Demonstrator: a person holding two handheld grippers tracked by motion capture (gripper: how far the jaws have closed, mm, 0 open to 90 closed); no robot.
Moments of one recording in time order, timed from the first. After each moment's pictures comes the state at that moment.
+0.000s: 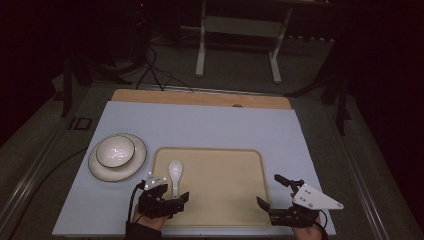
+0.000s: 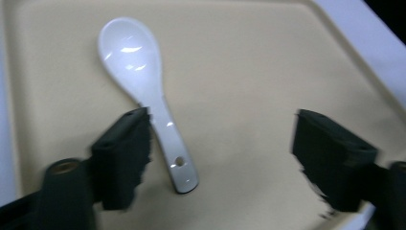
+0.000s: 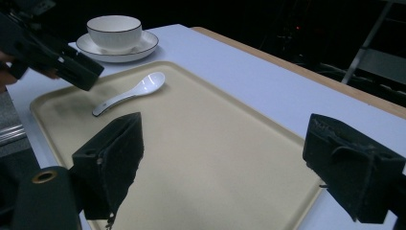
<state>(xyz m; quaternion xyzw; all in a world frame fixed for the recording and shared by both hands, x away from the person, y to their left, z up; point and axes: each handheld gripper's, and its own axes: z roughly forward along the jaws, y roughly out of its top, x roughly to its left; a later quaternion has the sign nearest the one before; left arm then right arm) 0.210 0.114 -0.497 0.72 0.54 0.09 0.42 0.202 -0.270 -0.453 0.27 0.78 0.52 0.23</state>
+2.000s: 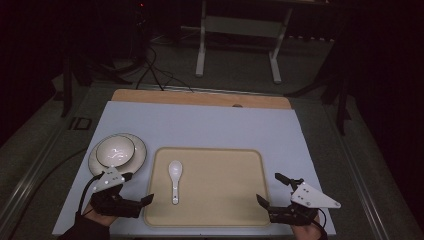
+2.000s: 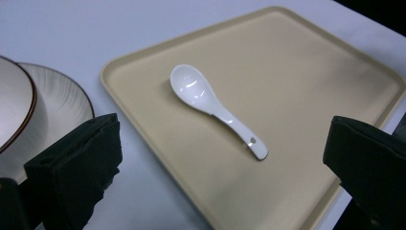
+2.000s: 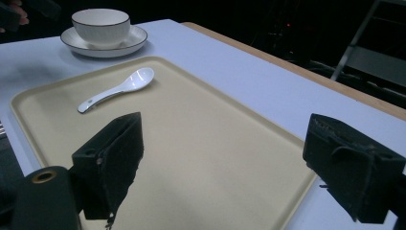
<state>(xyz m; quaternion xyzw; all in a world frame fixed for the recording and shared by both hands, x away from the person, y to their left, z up) 0.202 0.216 -0.474 0.78 0.41 0.14 0.45 0.206 -0.269 -0.456 0.28 0.78 0.51 0.25</state>
